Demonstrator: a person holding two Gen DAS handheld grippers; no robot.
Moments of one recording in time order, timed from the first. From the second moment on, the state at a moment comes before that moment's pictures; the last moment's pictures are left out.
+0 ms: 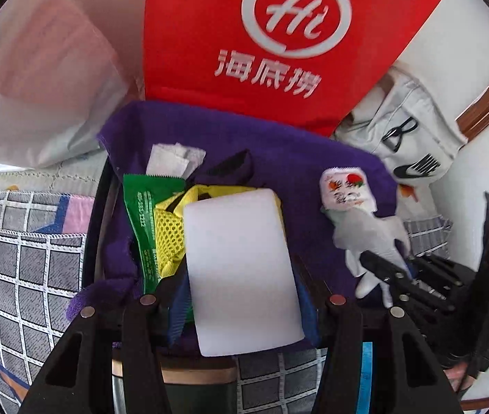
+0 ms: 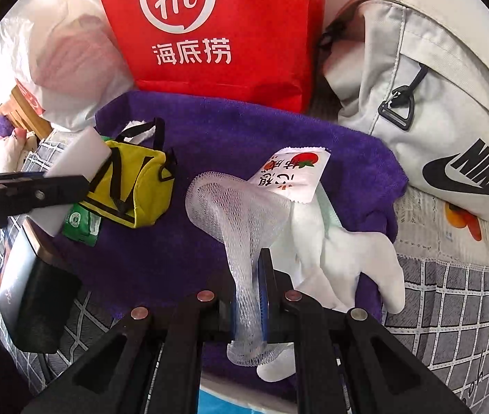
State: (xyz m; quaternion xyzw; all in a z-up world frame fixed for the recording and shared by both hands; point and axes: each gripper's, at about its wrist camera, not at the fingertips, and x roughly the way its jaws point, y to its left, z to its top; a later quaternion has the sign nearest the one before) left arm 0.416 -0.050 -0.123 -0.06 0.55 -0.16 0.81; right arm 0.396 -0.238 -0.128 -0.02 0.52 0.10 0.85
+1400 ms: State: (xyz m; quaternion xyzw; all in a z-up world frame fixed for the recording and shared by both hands) left arm 0.333 -0.001 -0.058 -0.09 0.50 -0.14 0.85; right arm 0.296 -0.190 -0.045 0.01 0.43 0.18 0.89
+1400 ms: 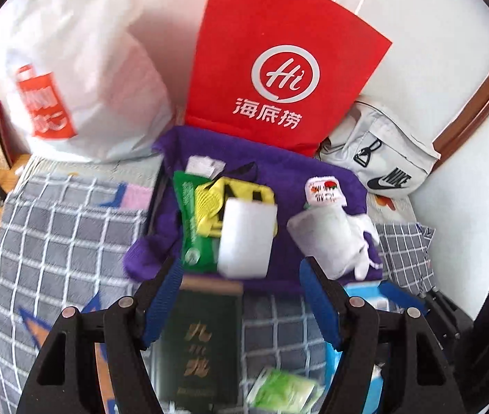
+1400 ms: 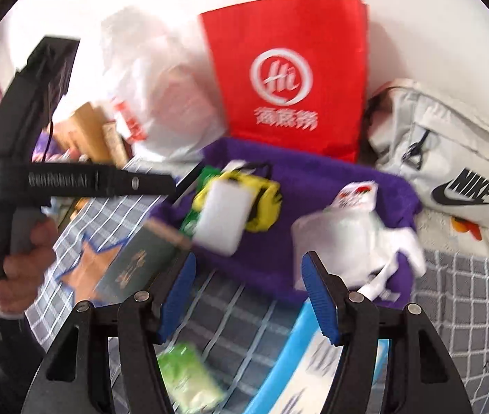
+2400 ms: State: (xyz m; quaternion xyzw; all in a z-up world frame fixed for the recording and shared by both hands) left arm 0.208 0.103 -0.146 -0.17 0.52 -0.11 0.83; right arm 0.216 -0.103 -0.146 -0.16 0.52 0.15 0.83
